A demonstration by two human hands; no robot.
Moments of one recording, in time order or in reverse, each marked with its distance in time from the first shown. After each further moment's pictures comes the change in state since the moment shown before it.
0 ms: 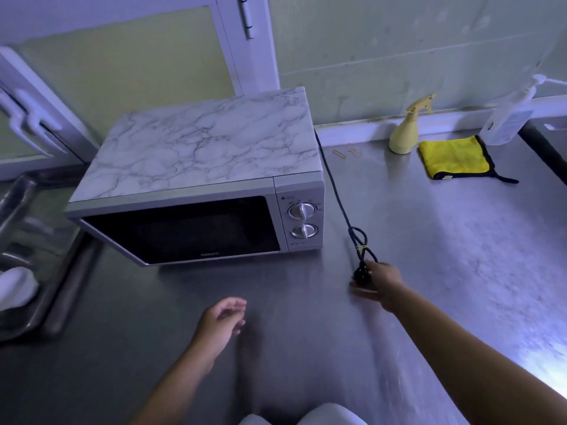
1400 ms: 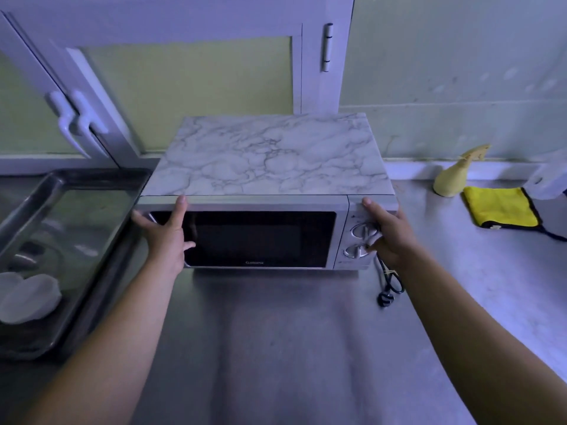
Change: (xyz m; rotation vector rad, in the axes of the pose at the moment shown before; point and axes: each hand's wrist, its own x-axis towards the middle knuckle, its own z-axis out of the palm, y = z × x) left_hand 0.146 0.148 -0.188 -0.519 0.460 0.282; right_hand -0.067 -0.142 0.163 0.190 -0.330 -0.583
